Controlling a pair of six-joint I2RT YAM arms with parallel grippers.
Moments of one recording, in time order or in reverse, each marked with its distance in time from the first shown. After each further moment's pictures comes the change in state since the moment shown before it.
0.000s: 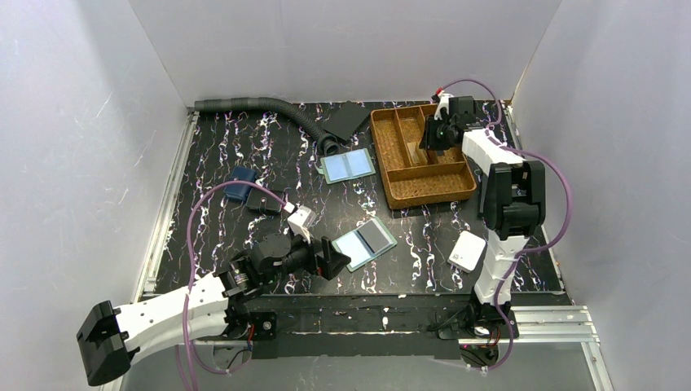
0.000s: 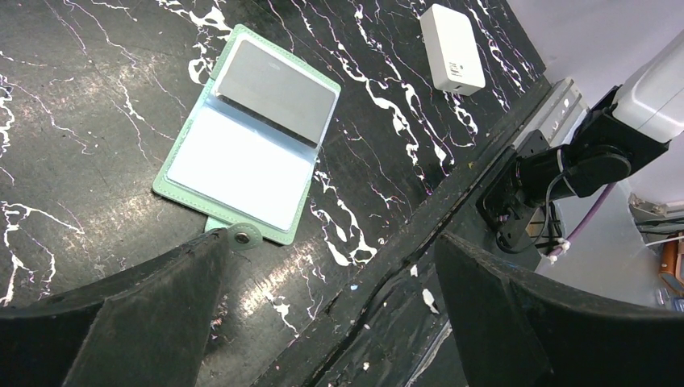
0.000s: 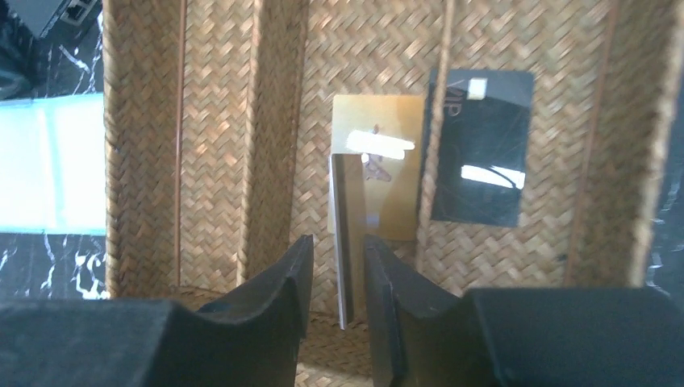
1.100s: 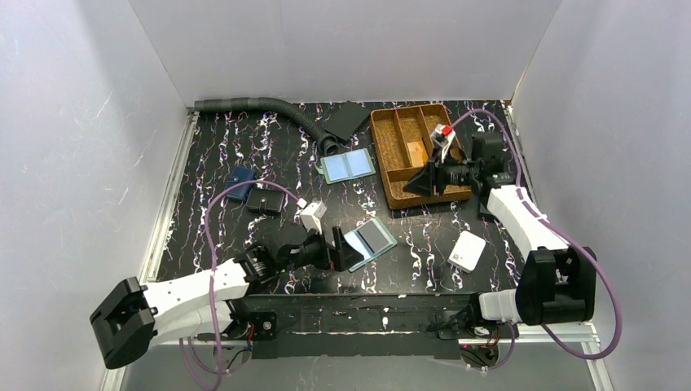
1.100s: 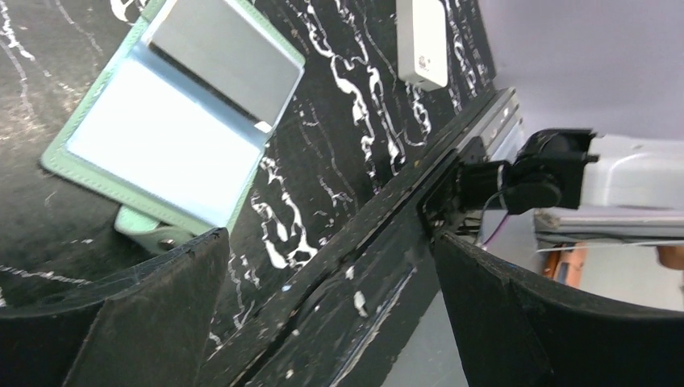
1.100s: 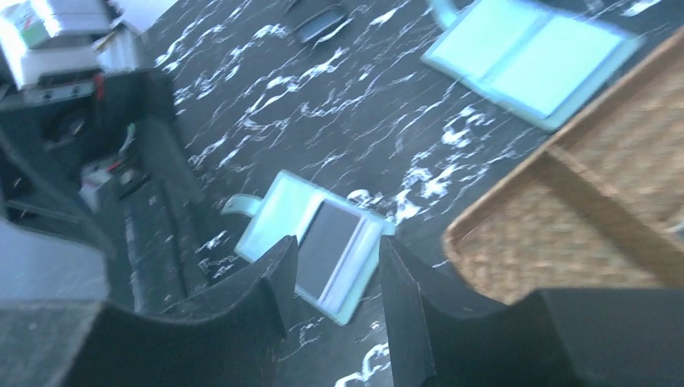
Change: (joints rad) left arm 0.045 0.227 0.040 0.106 0.145 -0.237; right arm 0.007 -0.665 -0.557 0.036 -0.718 -0.250
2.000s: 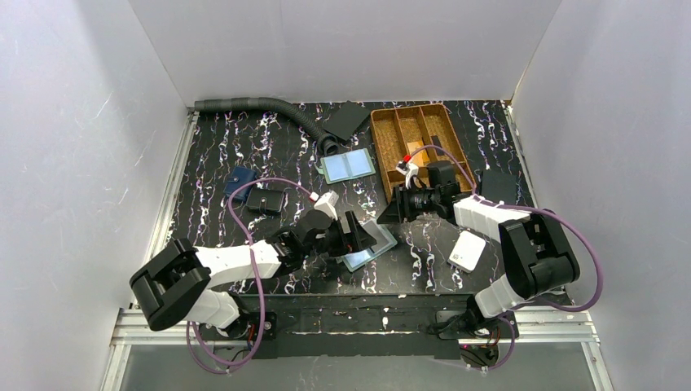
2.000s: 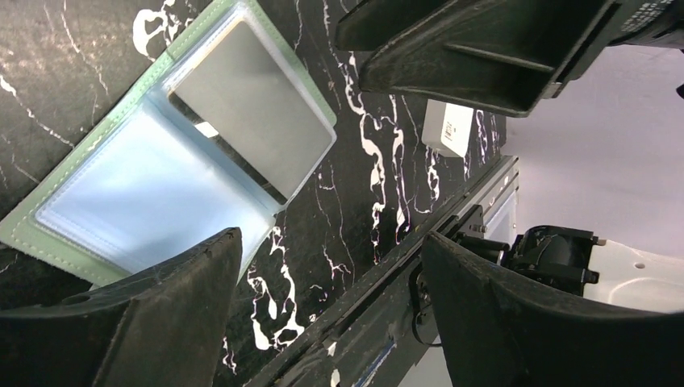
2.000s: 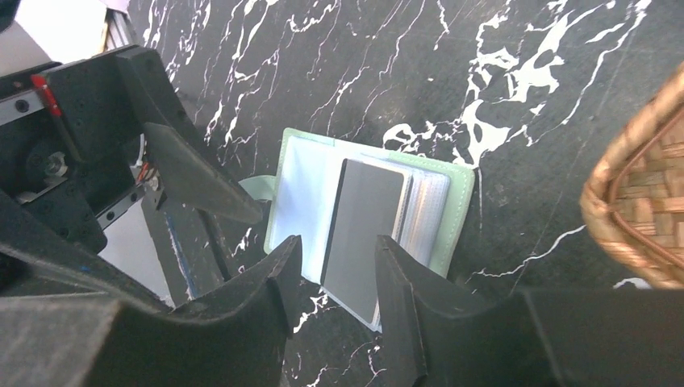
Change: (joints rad) left arm 0.032 0.388 0.133 0.167 -0.041 -0.193; right arm 0.243 0.177 -0.249 0.304 0.161 0.409
